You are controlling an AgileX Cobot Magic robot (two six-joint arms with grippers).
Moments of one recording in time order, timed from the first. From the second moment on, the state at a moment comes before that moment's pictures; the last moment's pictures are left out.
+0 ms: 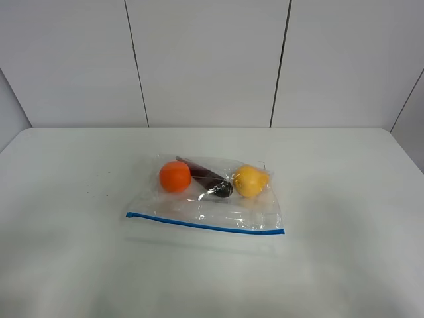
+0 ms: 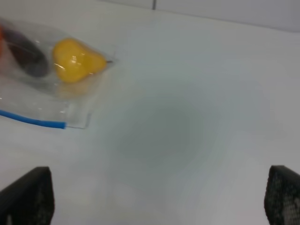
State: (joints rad) left arm 0.10 -0.01 -0.49 0.02 1.07 0.01; right arm 0.00 0.01 -0.50 0.12 1.02 -0.16
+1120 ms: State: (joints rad) left arm 0.10 -0.01 -0.49 0.02 1.07 0.01; right arm 0.00 0.00 -0.49 0.03 1.03 0.00
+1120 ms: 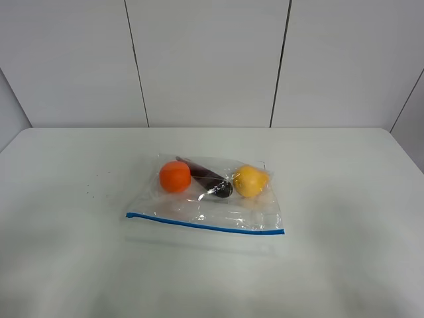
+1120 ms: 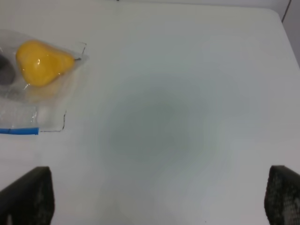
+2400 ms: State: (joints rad) left arm 0.10 -0.01 -0.49 0.02 1.07 0.01; right arm 0.00 0.00 -0.49 0.02 1.03 0.01
